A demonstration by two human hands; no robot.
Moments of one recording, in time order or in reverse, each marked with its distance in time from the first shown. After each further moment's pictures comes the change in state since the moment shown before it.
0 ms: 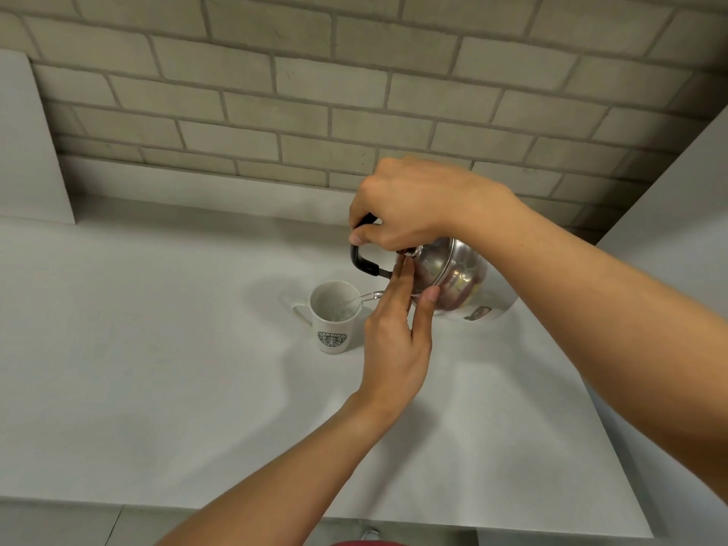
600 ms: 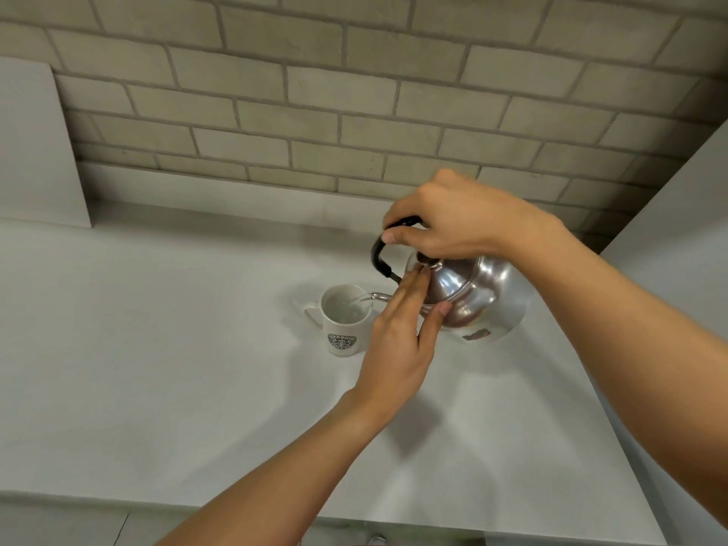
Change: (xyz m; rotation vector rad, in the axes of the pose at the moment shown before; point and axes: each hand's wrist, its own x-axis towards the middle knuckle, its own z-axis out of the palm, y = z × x) left_hand 0.003 -0.008 -0.018 0.144 -0.159 0.110; right_hand -0.026 0.025 0.021 0.154 0.149 0.054
